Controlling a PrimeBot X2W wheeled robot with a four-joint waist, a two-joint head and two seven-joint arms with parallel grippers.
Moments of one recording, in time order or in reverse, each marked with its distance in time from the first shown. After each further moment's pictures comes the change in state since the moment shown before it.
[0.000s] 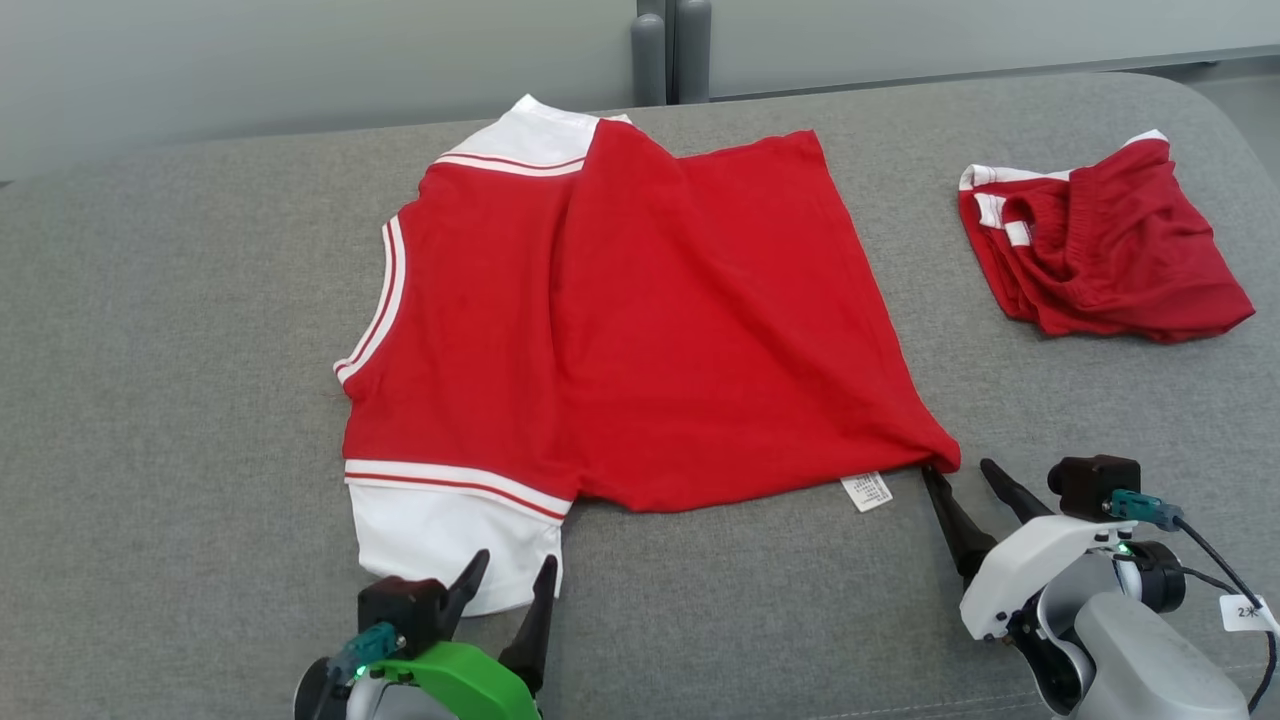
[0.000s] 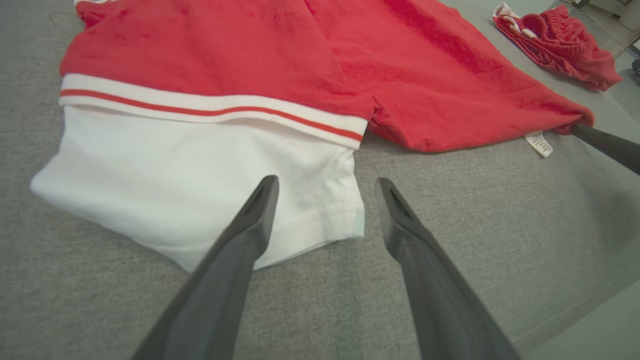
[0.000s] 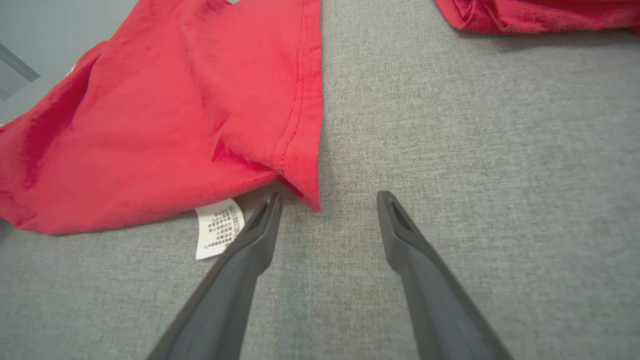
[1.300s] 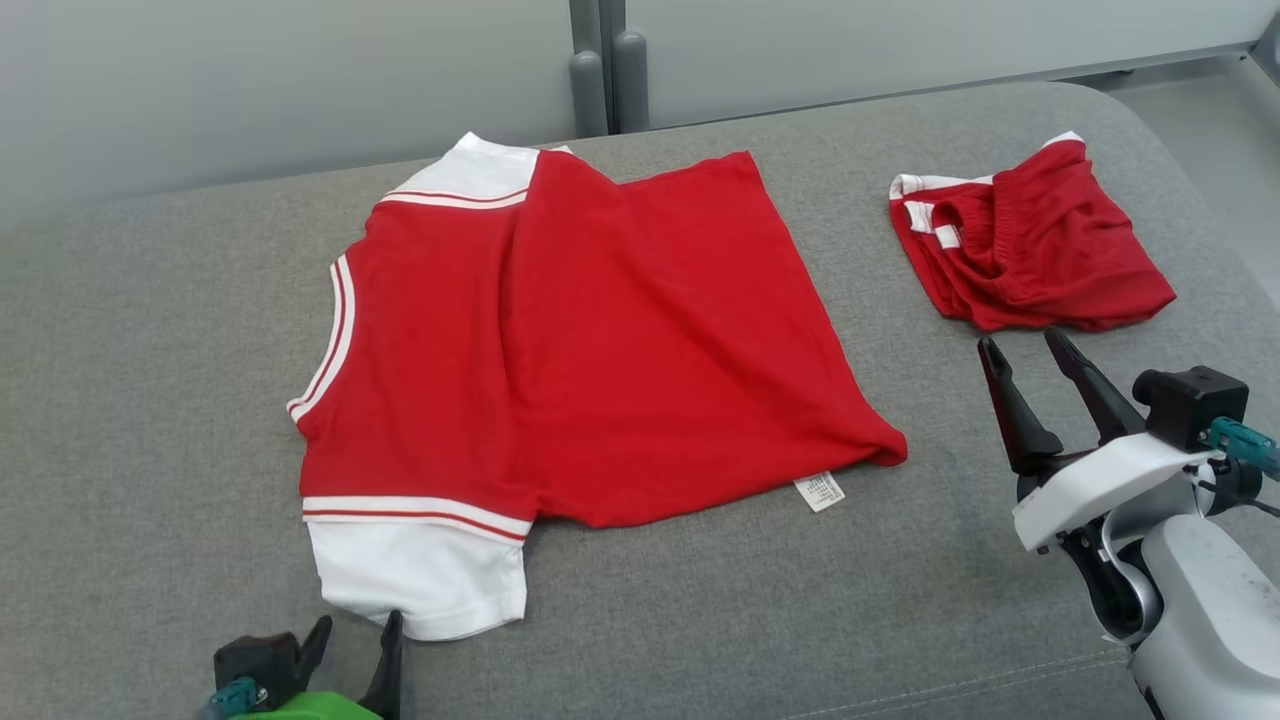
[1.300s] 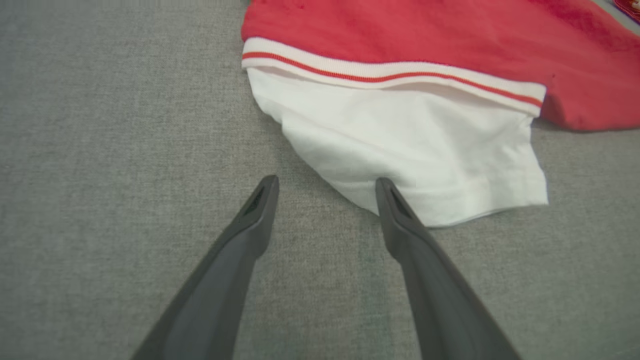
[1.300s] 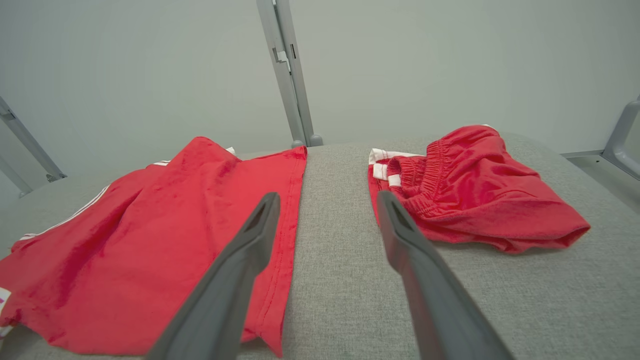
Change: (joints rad) left arm 0.077 0.113 0.153 0.097 -0.038 0.022 -0.056; right arm 0.032 -0.080 -0.135 -0.336 -0.078 0.000 -0.009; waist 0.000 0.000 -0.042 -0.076
